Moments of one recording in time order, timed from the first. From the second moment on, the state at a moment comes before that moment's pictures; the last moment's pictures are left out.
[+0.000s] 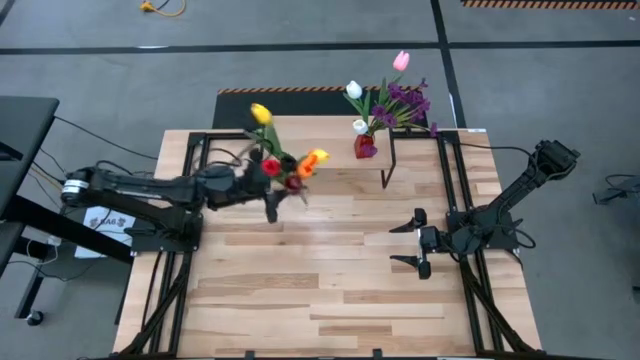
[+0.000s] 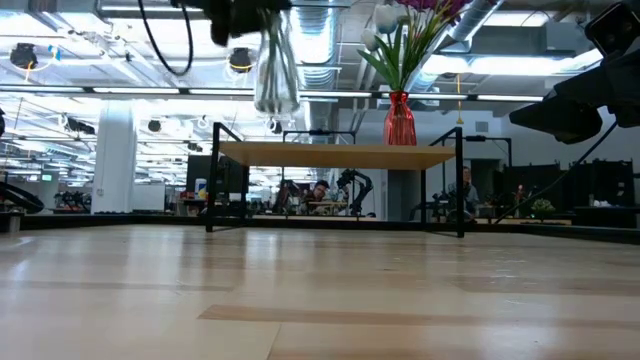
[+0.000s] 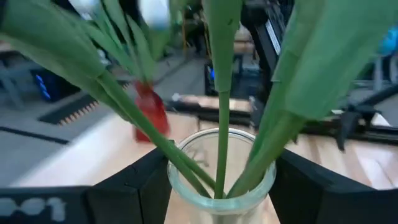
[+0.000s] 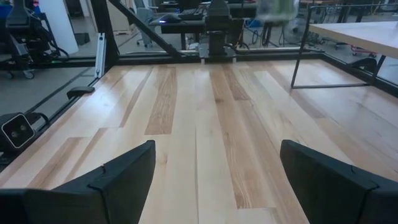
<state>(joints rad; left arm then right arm) -0.01 1.10 0.77 0.23 -0.32 -0.02 0.71 0.87 0.05 0.58 0.68 0.15</state>
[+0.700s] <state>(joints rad) 0.37 0.97 0.80 0.19 -0.17 0.12 0.71 0.87 0.05 0.59 0.68 0.15</state>
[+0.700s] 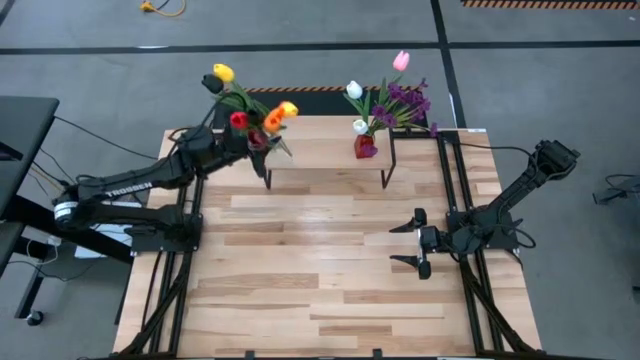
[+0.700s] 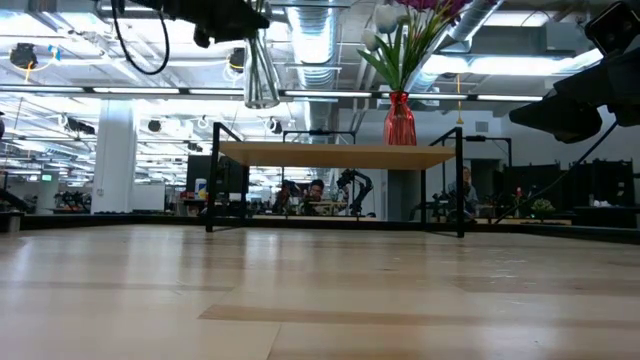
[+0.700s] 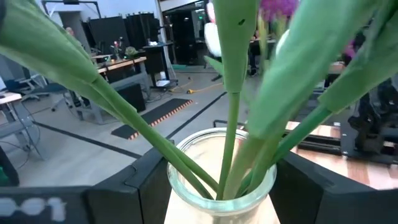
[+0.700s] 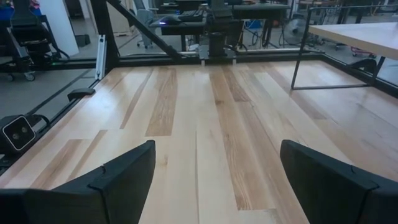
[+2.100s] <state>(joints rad) 0.66 1.33 1.00 0.11 0.07 0.07 0.70 0.87 0.05 0.59 0.68 0.15</state>
